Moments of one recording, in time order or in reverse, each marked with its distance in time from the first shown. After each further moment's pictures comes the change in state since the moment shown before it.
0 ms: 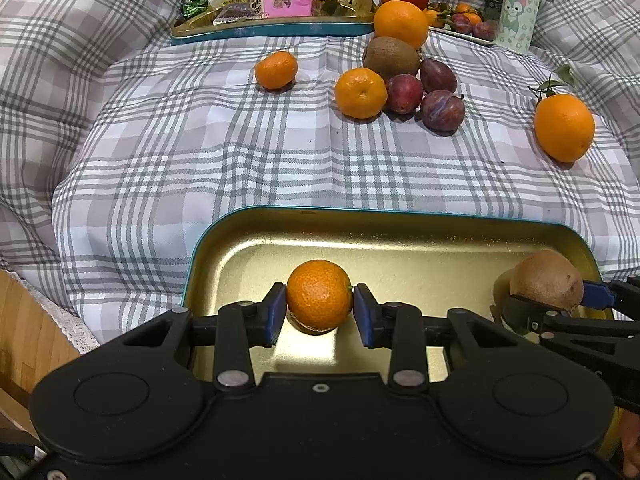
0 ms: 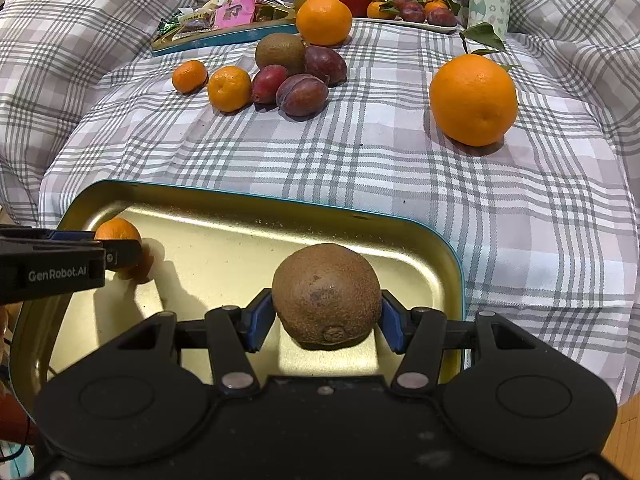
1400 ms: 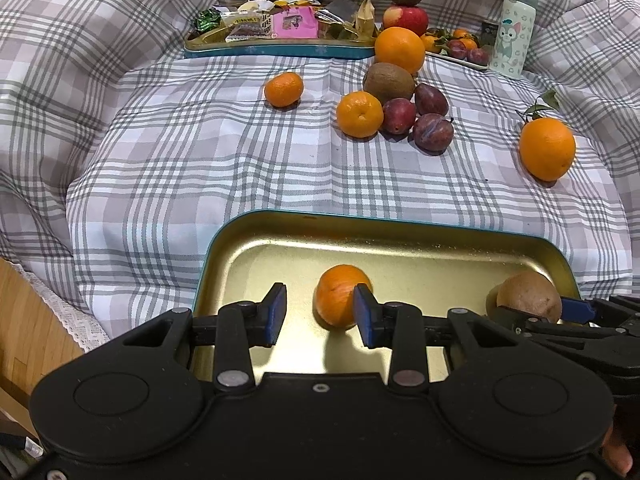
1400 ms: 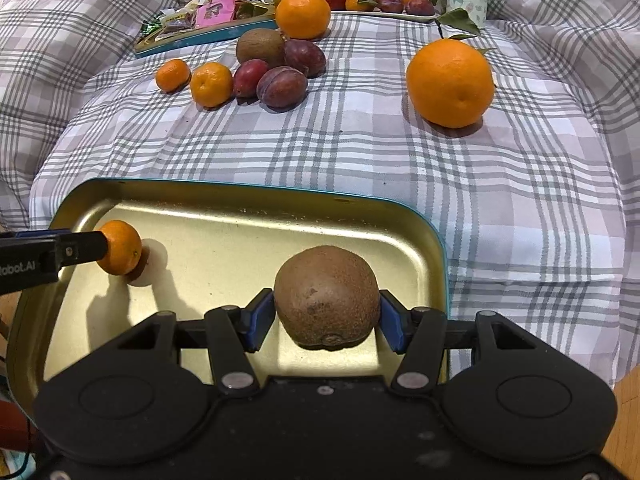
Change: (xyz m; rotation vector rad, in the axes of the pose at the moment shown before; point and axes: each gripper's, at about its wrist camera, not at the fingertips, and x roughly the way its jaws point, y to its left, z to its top) left arm -0.026 0.001 -0.008 -0.038 -0.052 -0.018; right arm -0.004 -0.003 -0.009 0.040 0.006 -0.040
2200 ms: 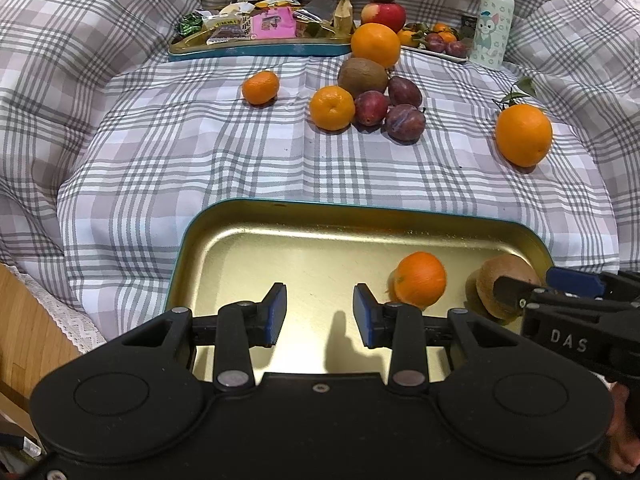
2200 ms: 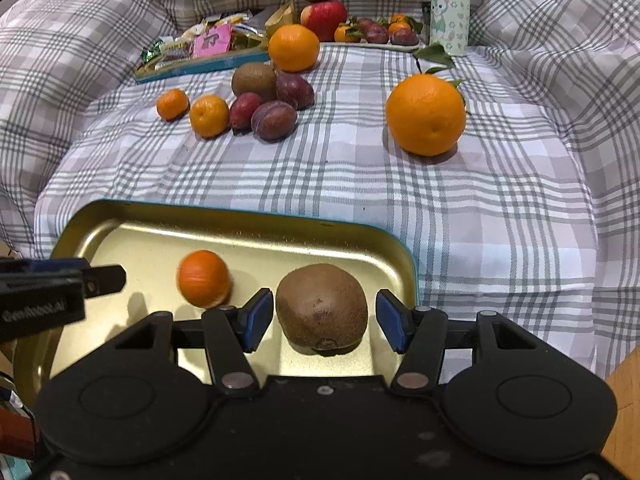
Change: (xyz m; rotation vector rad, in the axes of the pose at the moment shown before) left arm -0.008 -0.019 -0.009 0.028 0.001 -0.015; right arm -0.028 -0.005 -0.003 0.013 -0.080 -0.013
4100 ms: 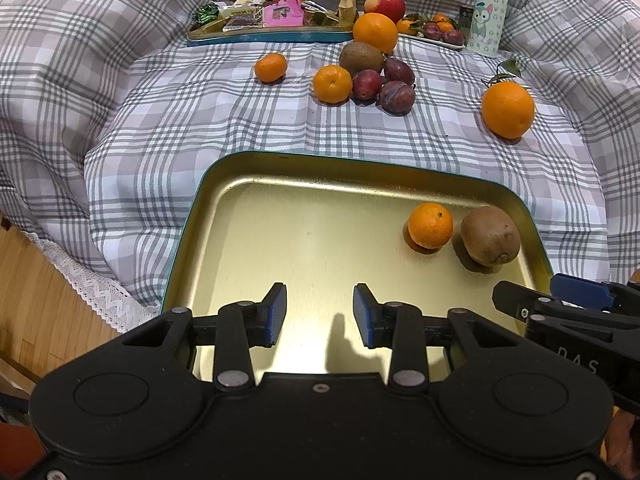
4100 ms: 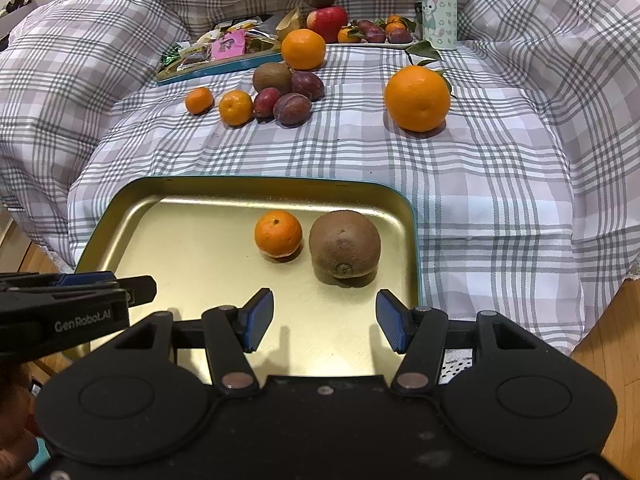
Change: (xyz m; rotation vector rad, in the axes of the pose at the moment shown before) left arm -0.036 -0.011 -0.035 -0.023 0.022 0.037; right arm -0.053 0.009 -0.039 0.031 0.004 0.029
